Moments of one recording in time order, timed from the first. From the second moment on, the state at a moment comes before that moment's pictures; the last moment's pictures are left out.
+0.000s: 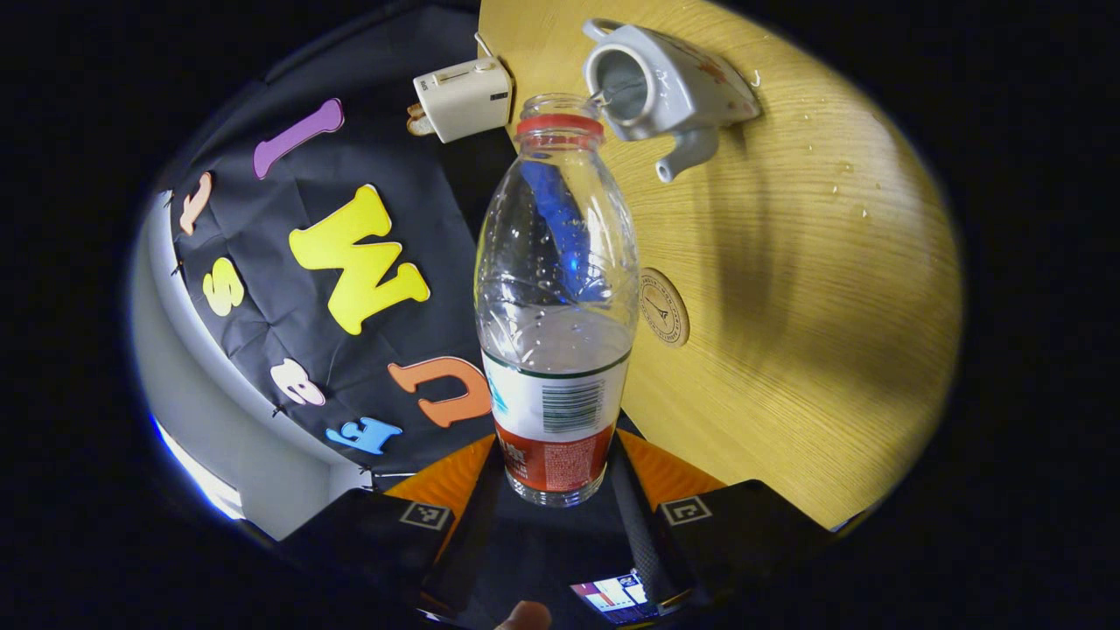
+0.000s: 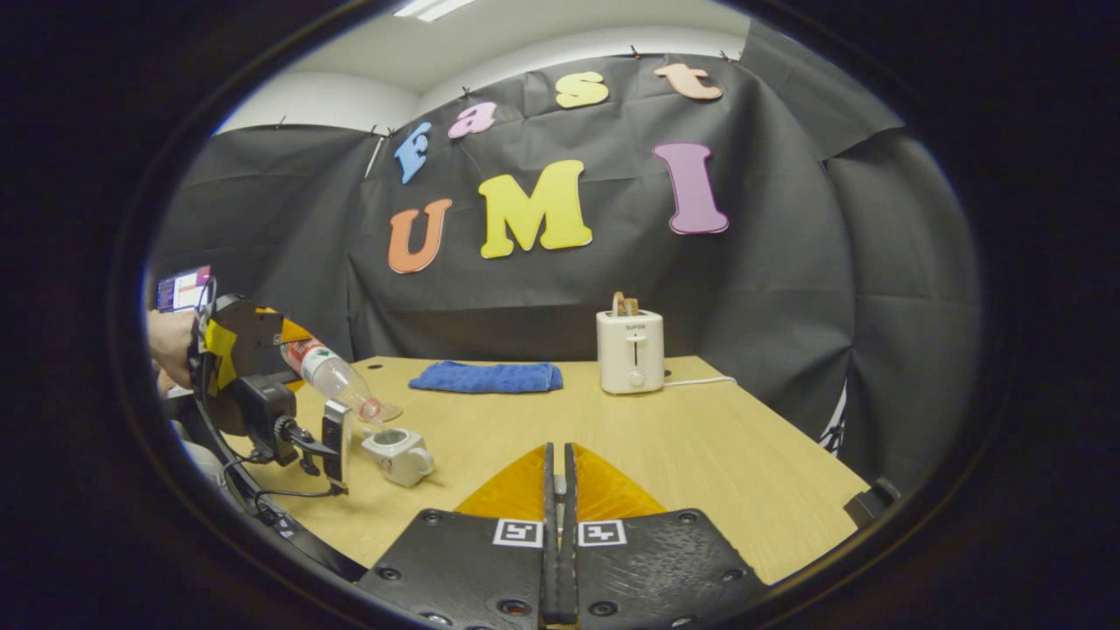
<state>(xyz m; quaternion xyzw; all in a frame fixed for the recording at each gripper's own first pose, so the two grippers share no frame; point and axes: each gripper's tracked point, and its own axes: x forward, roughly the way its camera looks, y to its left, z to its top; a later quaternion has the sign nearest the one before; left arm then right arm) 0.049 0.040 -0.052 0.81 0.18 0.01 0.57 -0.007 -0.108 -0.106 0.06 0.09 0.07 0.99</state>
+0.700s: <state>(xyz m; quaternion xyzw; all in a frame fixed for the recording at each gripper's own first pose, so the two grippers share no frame) 0.054 0.024 -0.035 0.84 0.17 0.01 0.52 -0.014 -0.109 -0.105 0.06 0.09 0.07 0.99</state>
